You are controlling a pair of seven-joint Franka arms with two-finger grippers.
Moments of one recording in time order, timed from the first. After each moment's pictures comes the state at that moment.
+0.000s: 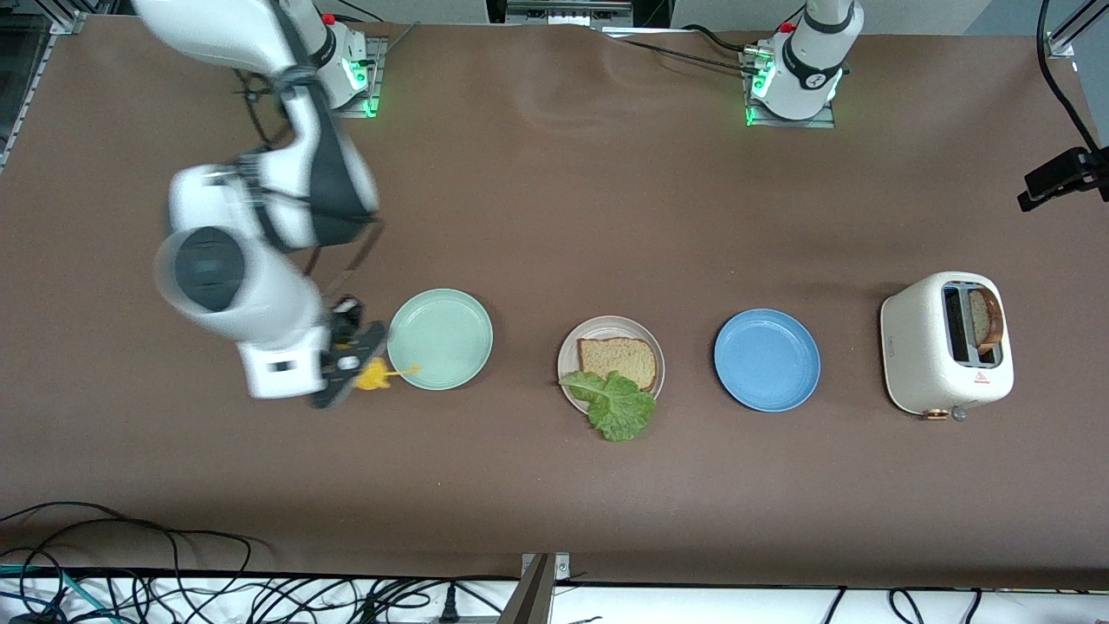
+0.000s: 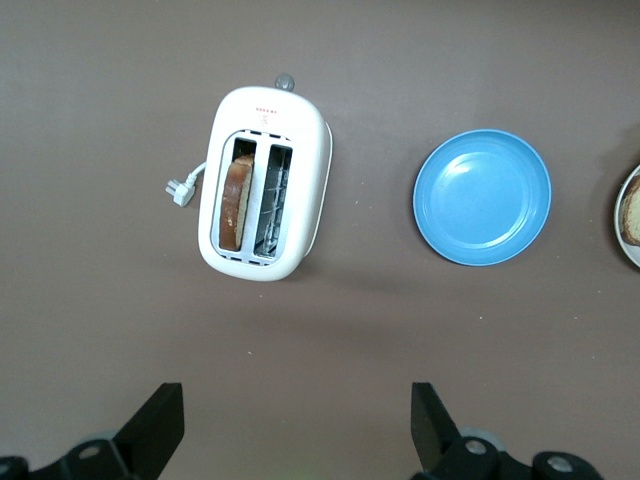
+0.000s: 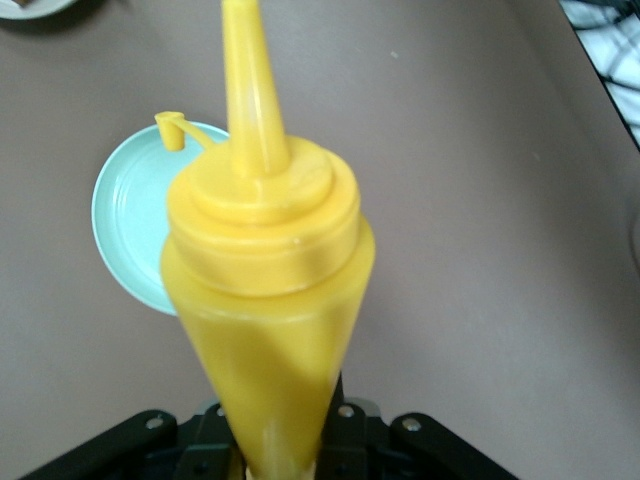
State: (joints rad) left arm 0.15 0.02 -0.03 -1.54 0.06 1.49 -0.01; right arm 0.47 0.63 -0.32 -1.13 0.21 1.67 -0.75
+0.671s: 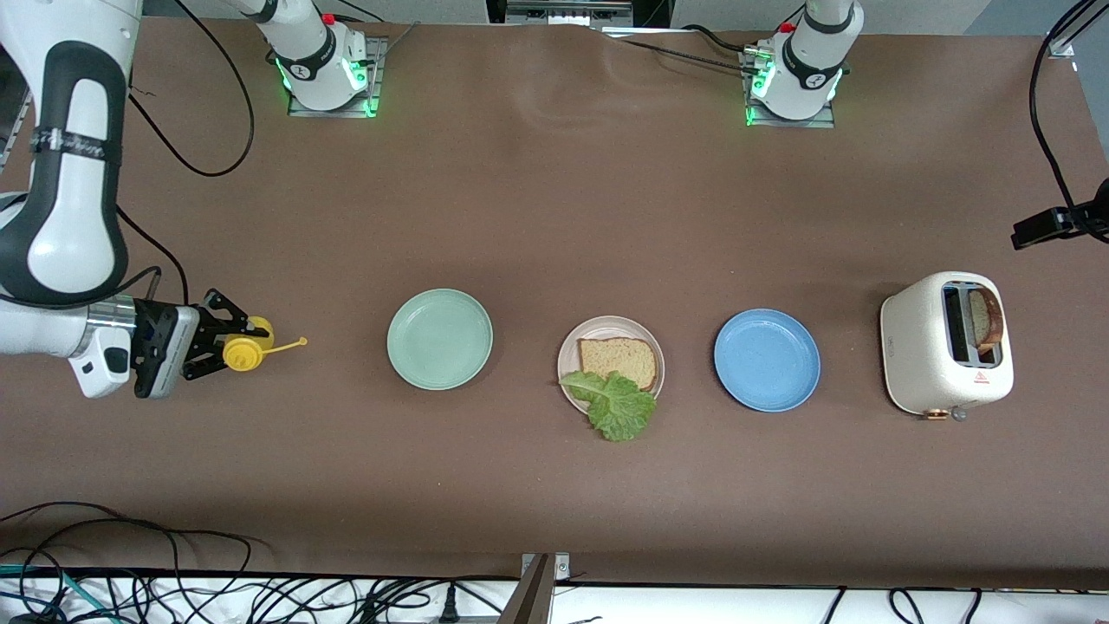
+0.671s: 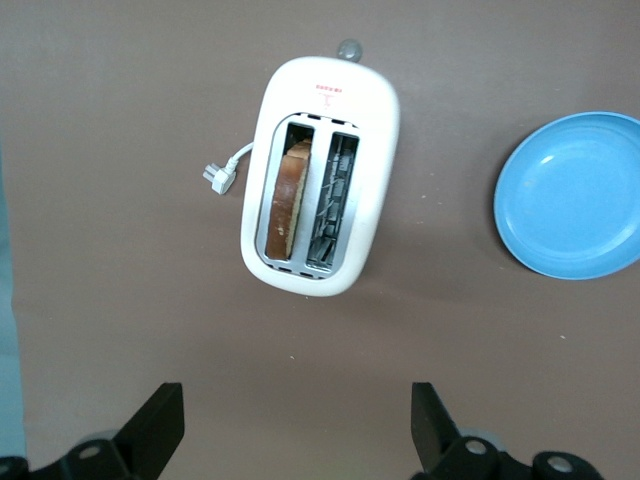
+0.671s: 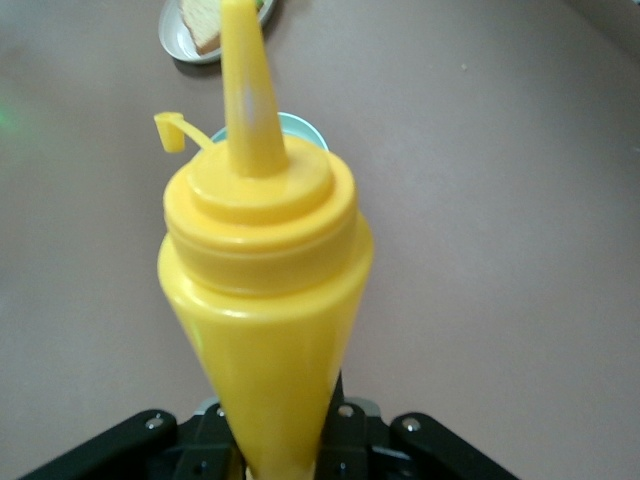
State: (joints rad) left arm 0.19 0.12 -0.02 -1.62 0.15 1.60 0.00; right arm 0.37 0.58 -0.62 -1.56 0.89 1.68 -1.59
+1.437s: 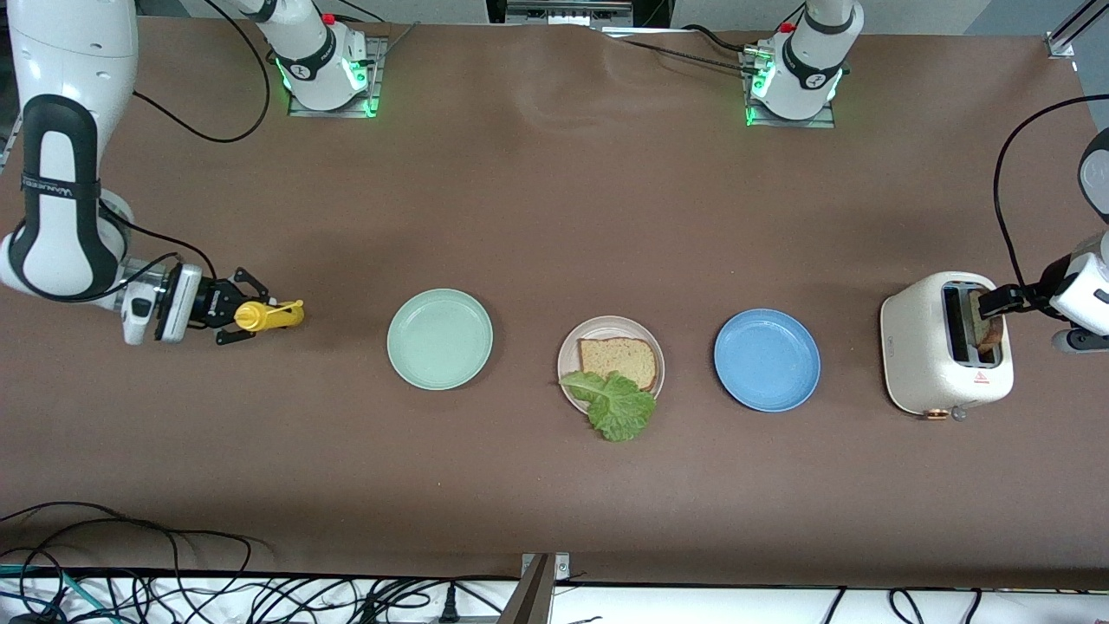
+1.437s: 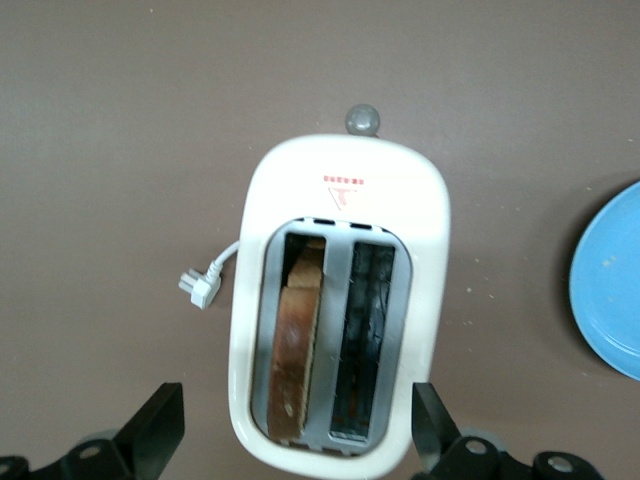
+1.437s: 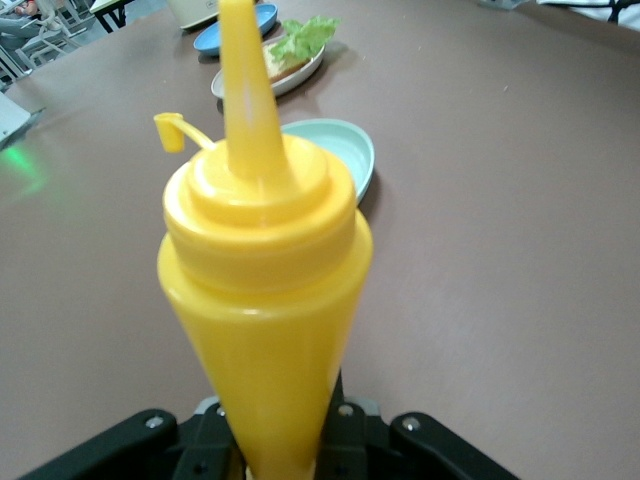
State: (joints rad) left arm 0.27 0.25 -0.02 -1.80 0.15 2.04 0.12; right arm 0.32 0.58 -0.63 -1.99 1.26 1.76 -2.16
